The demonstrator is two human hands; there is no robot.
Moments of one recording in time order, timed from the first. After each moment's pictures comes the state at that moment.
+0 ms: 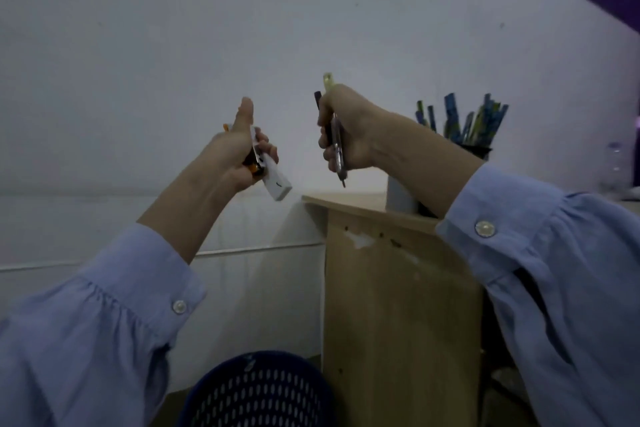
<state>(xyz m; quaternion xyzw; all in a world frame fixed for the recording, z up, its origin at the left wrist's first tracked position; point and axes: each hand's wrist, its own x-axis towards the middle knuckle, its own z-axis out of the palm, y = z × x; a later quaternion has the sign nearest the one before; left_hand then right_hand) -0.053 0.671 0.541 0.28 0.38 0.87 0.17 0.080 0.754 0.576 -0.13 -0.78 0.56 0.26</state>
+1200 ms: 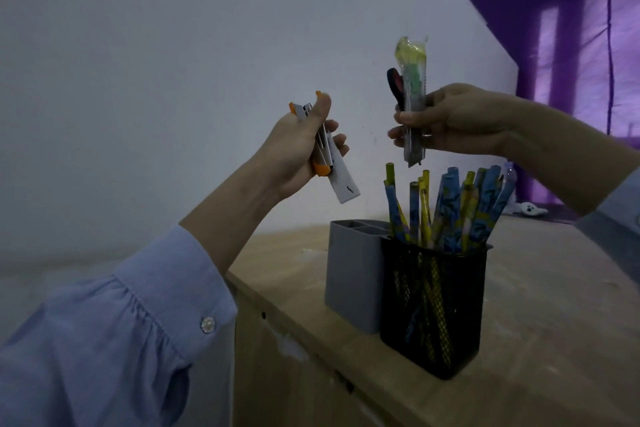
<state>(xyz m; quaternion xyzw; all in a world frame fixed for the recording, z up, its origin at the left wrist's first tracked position) -0.066 0.900 0.642 0.51 0.33 0.75 0.26 0.119 0.989 0.696 -0.17 -0.78 0.49 0.35</state>
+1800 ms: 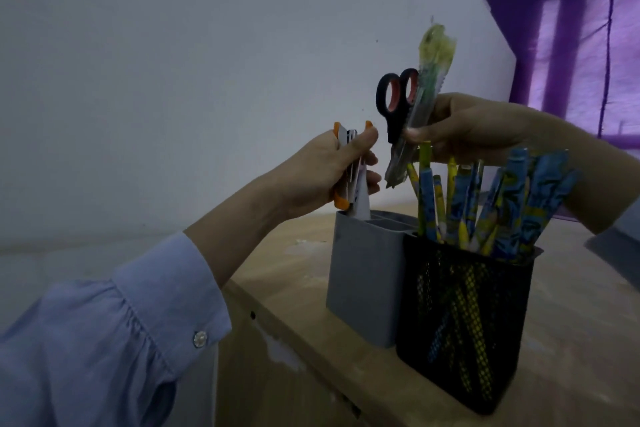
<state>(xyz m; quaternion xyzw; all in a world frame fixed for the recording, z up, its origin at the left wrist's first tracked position) -0.083 0.944 0.602 0.65 0.41 0.58 0.26 0.100 1.033 0.672 -0.08 -0.86 0.46 0.20</state>
